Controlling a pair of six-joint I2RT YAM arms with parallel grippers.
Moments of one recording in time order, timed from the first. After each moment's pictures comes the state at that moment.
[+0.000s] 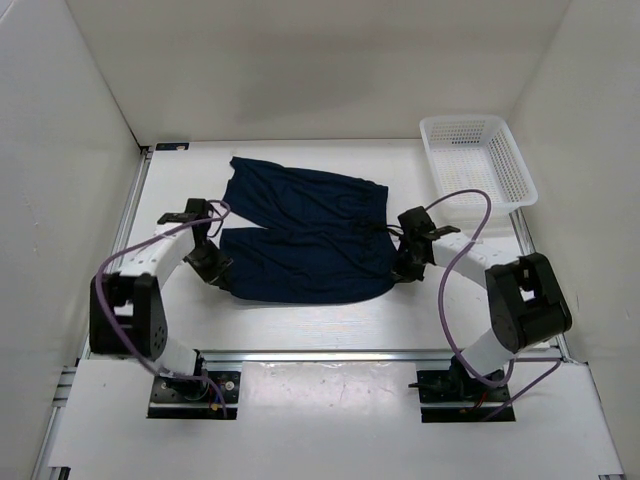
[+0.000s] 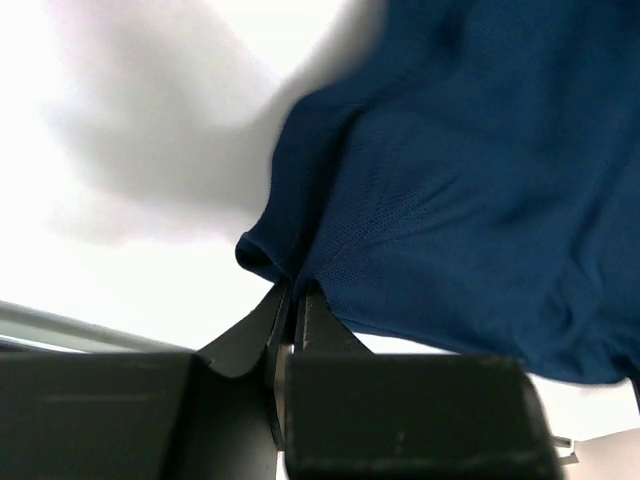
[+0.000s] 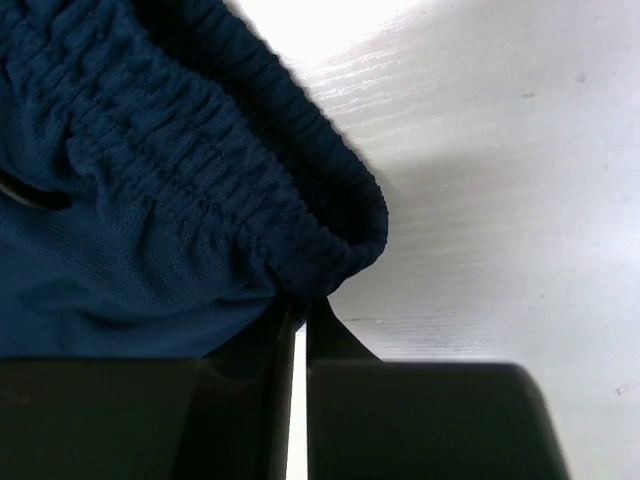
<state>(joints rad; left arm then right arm) -0.07 1.54 0.98 -0.92 0.06 -0.79 0.39 1.57 0.85 -0.51 -0.01 0.68</state>
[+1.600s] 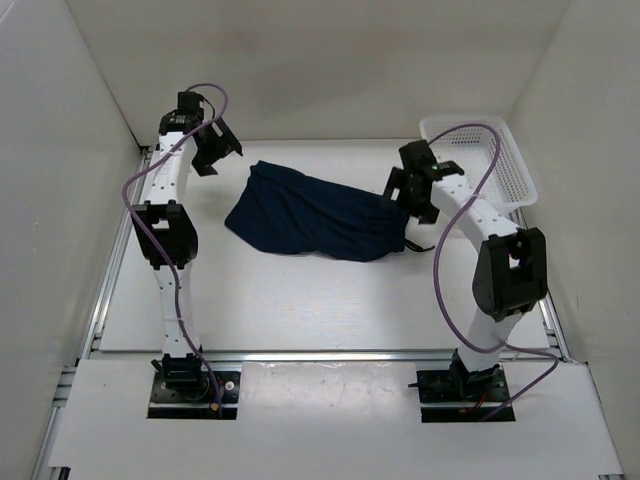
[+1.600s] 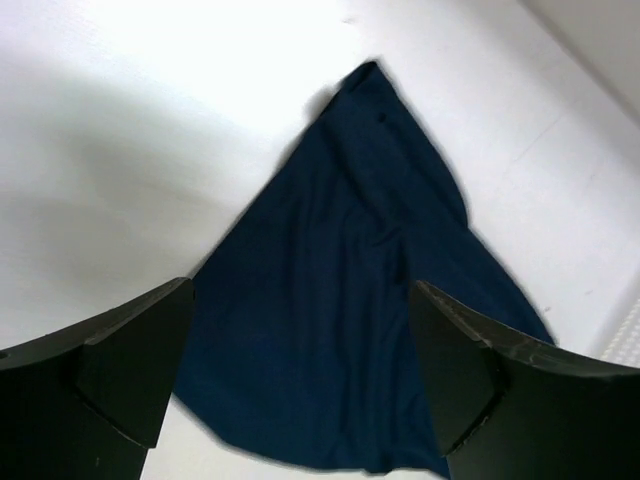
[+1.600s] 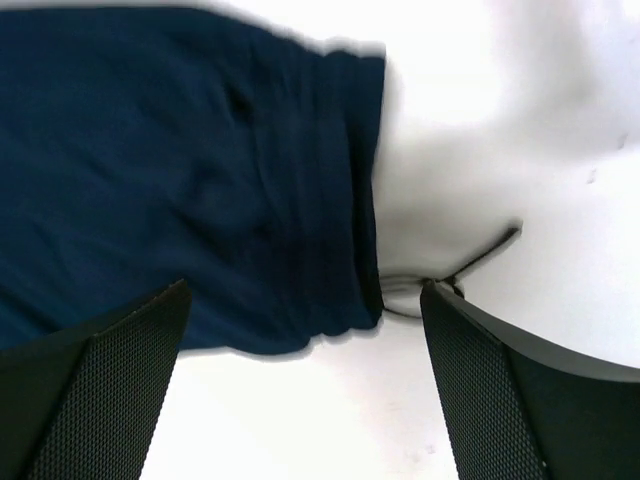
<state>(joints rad) 0.00 2.42 2.50 -1.01 0.12 -0.60 0.31 1.82 1.57 -0.80 0.17 0.59</state>
